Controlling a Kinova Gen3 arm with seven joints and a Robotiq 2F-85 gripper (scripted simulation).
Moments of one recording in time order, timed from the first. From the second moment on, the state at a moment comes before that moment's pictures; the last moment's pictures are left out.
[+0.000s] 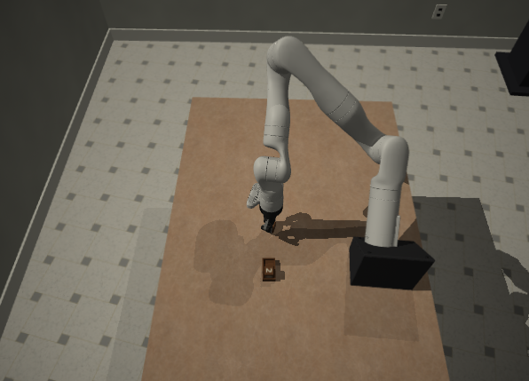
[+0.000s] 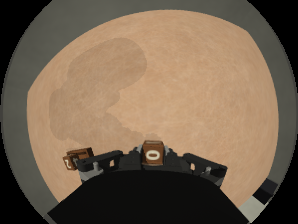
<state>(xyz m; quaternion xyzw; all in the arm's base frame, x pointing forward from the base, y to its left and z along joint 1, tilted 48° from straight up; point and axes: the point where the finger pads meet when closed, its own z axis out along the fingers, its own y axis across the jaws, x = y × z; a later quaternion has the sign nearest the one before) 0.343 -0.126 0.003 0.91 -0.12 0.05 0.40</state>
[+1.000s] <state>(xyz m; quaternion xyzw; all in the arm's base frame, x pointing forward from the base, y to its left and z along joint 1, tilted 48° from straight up) 0.343 -0.126 0.003 0.91 -0.12 0.05 0.40</state>
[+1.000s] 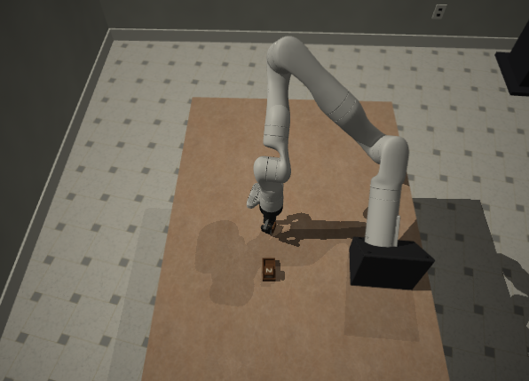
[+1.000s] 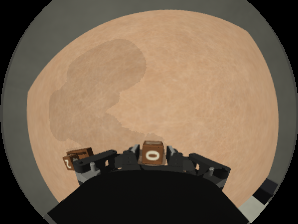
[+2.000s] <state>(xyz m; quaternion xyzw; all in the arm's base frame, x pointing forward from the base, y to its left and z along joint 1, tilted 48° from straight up) 0.338 -0.072 0.053 0.91 -0.12 0.04 0.41</state>
